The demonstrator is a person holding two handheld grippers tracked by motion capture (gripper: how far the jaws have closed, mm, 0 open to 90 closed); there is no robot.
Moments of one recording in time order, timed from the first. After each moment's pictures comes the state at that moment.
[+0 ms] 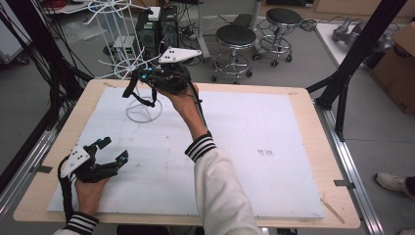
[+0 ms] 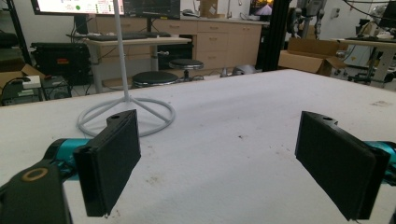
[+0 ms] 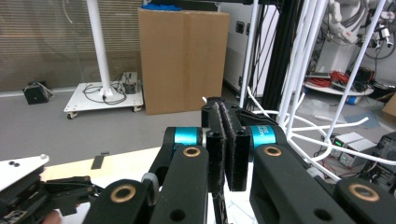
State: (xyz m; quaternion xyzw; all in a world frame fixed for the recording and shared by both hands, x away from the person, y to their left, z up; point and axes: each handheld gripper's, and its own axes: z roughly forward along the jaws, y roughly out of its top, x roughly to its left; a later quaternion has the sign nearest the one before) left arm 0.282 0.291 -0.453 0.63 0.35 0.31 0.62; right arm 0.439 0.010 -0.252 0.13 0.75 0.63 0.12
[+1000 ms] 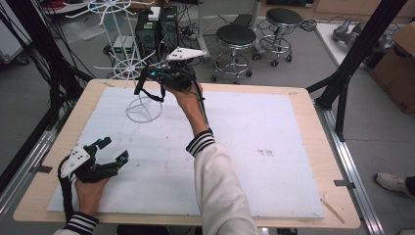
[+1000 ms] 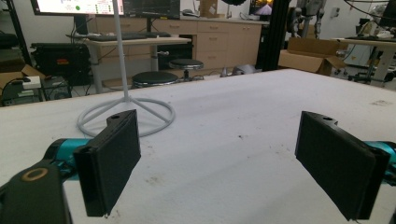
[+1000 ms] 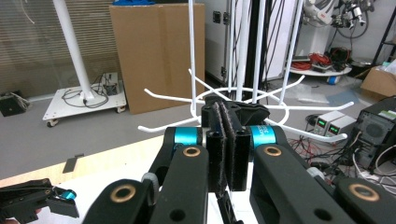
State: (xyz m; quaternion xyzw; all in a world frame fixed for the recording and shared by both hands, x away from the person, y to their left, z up) left arm 0.282 0.291 -0.453 0.64 0.34 0.31 0.62; right arm 0.469 0.000 -0.272 0.18 0.75 0.62 0.13
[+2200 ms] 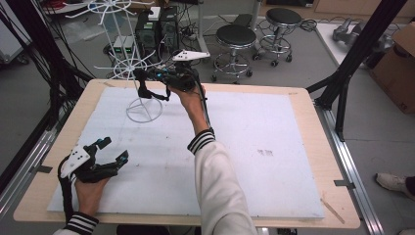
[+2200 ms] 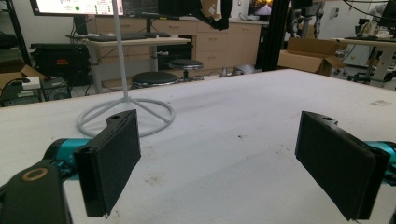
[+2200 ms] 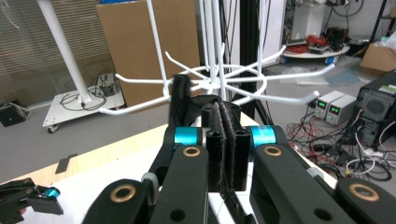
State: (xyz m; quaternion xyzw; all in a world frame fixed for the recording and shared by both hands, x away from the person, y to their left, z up) left arm 0.281 0.291 -0.453 0.64 0.34 0.31 0.62; right arm 0.490 -0.008 -0.294 0.23 0.75 0.61 0.11
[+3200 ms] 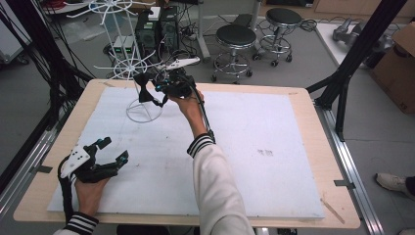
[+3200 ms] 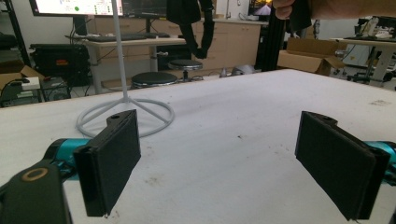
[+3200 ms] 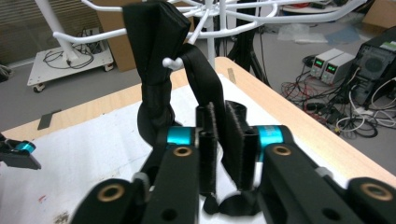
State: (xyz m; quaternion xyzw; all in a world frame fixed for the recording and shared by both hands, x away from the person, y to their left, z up) left arm 0.281 0.291 -0.453 0.64 0.34 0.31 0.62; right arm 0.494 0.004 -0.317 0.24 0.80 0.54 0.10
